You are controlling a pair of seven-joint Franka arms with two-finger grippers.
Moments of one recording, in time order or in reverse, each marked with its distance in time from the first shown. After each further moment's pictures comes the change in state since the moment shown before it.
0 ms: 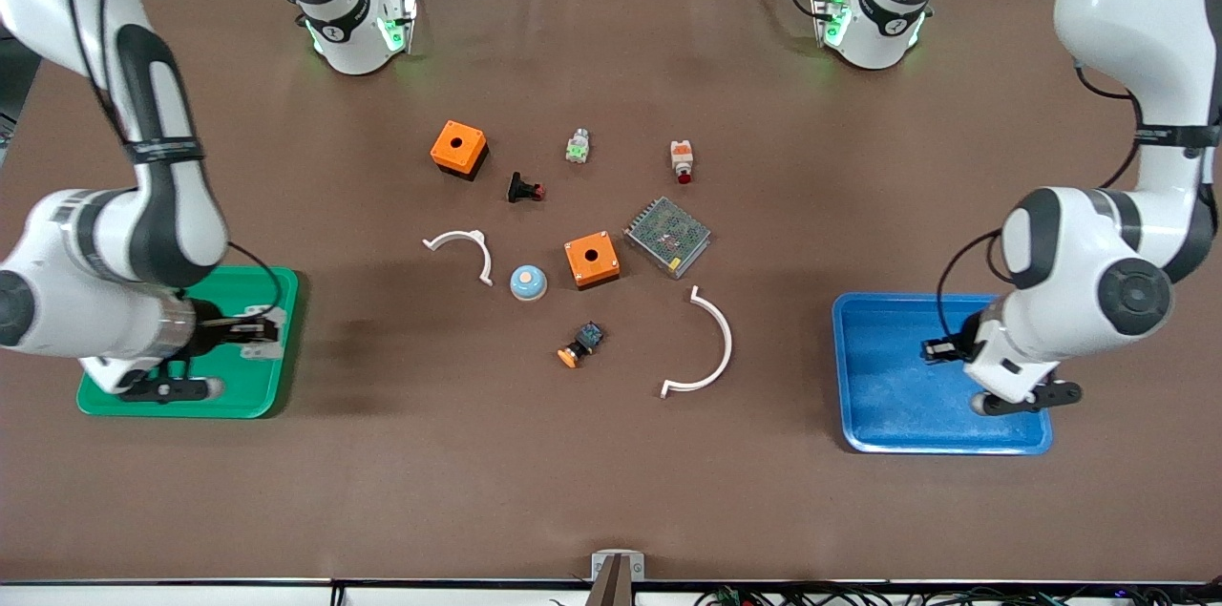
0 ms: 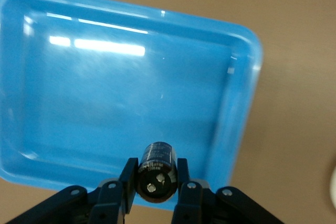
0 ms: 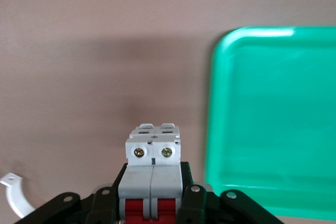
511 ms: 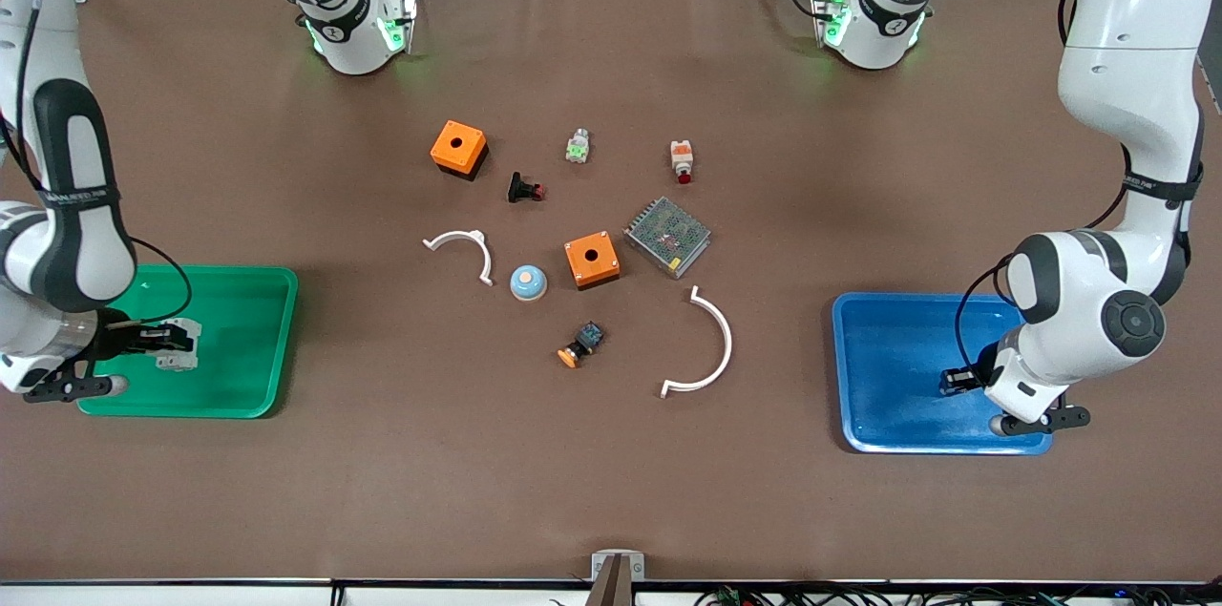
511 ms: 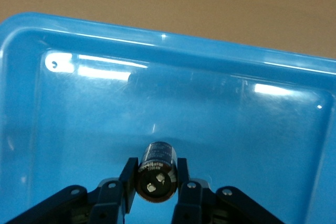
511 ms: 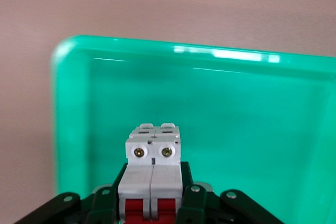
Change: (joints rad) left arm 0.145 0.160 0.021 0.018 0.002 0.221 0.228; right arm -0.271 0.081 -0.012 0.066 -0.002 0.063 -0.366
